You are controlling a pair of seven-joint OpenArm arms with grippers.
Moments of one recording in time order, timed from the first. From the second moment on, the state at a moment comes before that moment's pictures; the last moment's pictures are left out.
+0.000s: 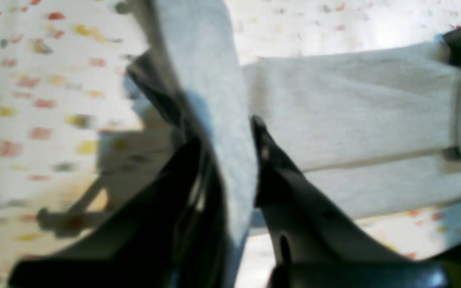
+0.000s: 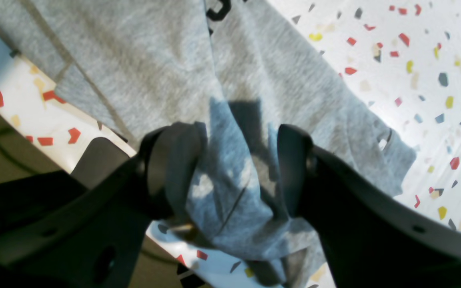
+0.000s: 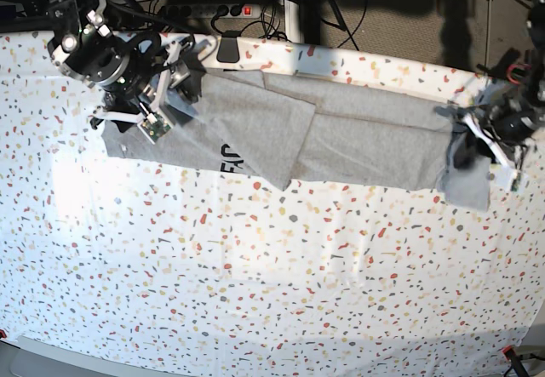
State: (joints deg) left arm 11.5 -29.7 -7.3 95.6 -41.1 -23.9 37.9; right arm -20.6 25.8 -1.4 118.7 14.0 26.4 -49.7
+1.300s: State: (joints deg) left arm 1.0 -14.5 10.3 97.4 -39.1 -25.9 50.0; right arm -17.5 24.3 -1.4 118.7 14.0 26.3 -51.2
